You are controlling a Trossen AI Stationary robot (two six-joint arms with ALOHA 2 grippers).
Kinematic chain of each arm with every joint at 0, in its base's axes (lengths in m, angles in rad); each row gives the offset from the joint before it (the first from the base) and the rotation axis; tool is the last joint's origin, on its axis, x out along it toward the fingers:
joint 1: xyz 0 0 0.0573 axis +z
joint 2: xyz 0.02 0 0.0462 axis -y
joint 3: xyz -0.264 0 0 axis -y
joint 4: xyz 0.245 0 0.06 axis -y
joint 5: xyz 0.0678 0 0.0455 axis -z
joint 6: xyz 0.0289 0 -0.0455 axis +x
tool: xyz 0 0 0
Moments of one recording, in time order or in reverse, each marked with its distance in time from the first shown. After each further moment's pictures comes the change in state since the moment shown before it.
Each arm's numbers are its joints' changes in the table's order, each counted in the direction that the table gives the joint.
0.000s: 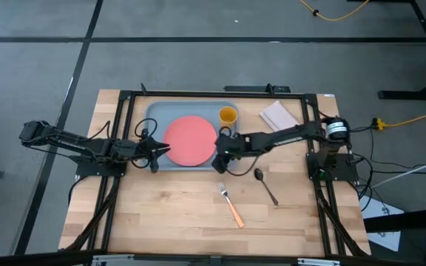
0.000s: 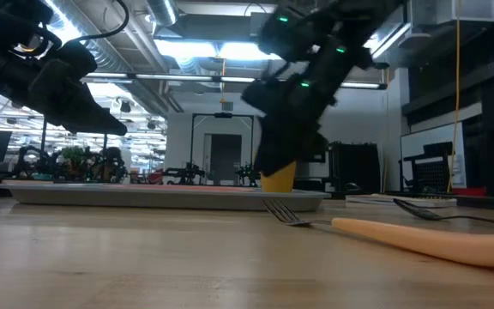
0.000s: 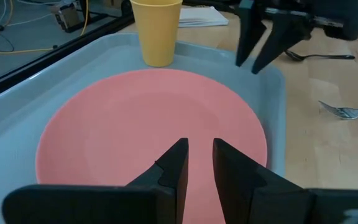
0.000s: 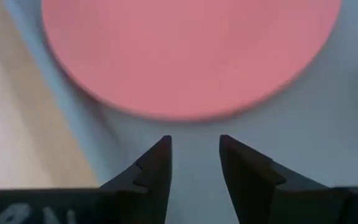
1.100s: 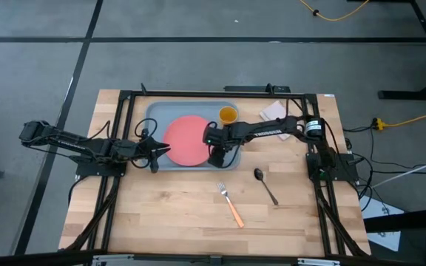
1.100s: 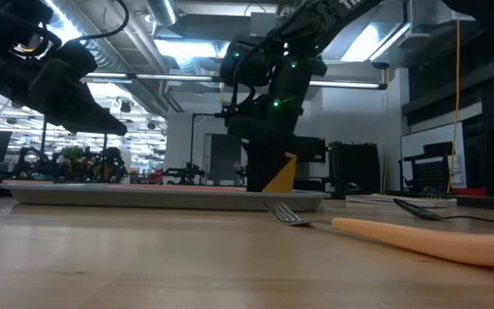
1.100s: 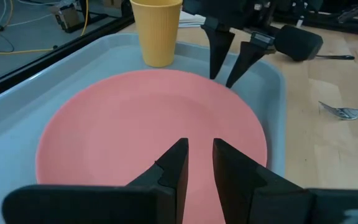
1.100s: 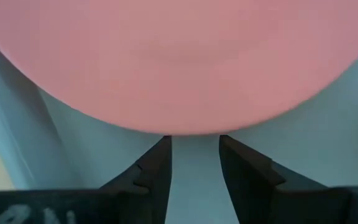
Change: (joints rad) left arm 0.000 0.000 0.000 0.000 0.000 0.000; right arm -0.099 -0.227 0.335 -0.354 -0.106 -0.284
